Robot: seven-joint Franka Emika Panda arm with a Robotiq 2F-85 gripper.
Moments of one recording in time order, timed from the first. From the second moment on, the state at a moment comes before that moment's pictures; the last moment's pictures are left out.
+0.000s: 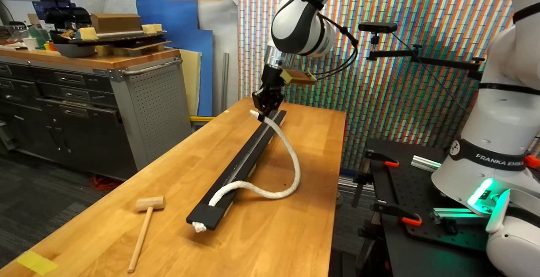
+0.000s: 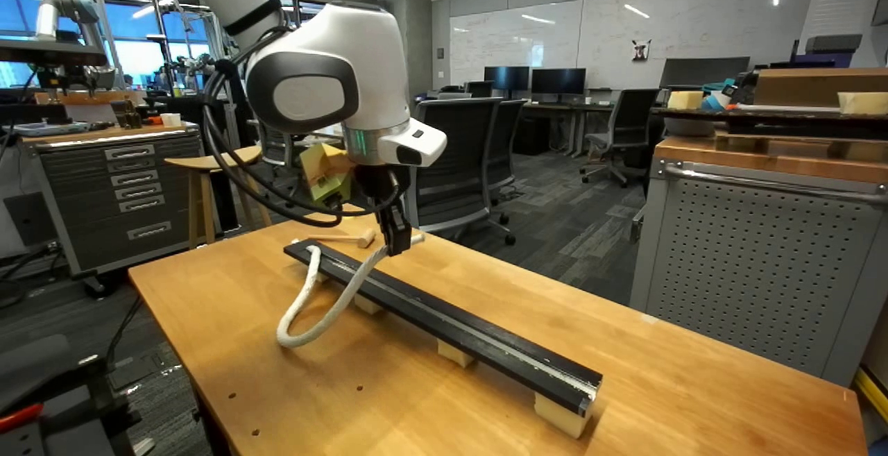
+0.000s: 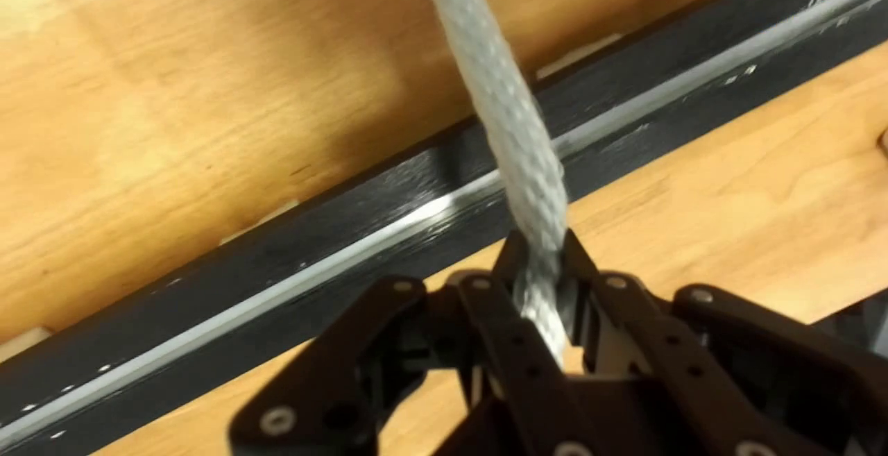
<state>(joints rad) -0.12 0.27 0.02 -2.30 0.39 2.74 -0.02</state>
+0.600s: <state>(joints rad) -0.17 0.31 -0.12 -2.20 0.39 2.75 0.24</state>
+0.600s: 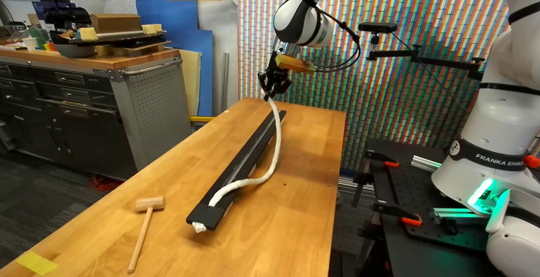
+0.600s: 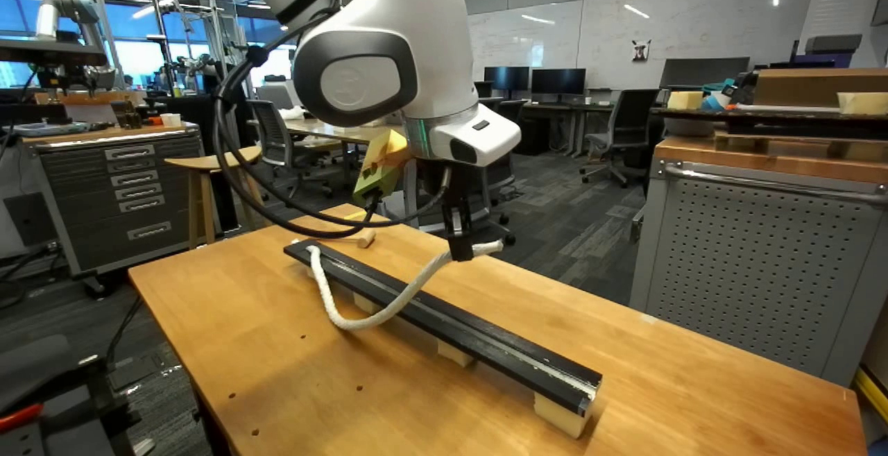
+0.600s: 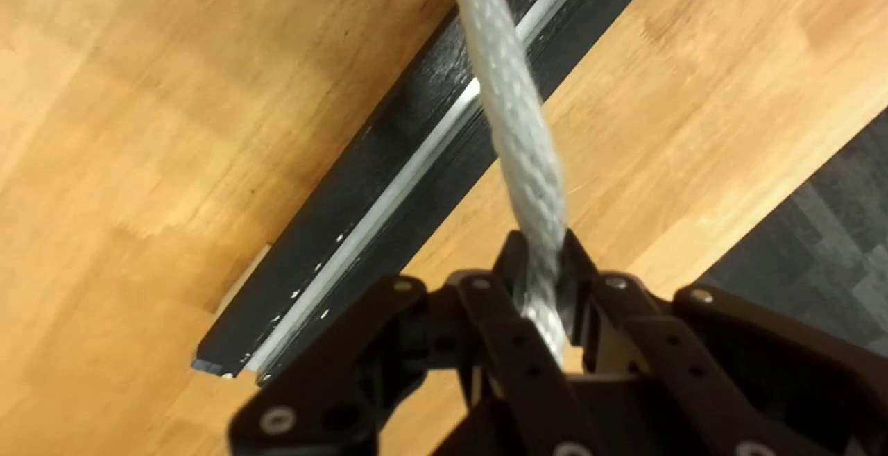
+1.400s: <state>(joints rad) -0.20 0.39 -0.22 -2.08 0.39 2.74 0.48</state>
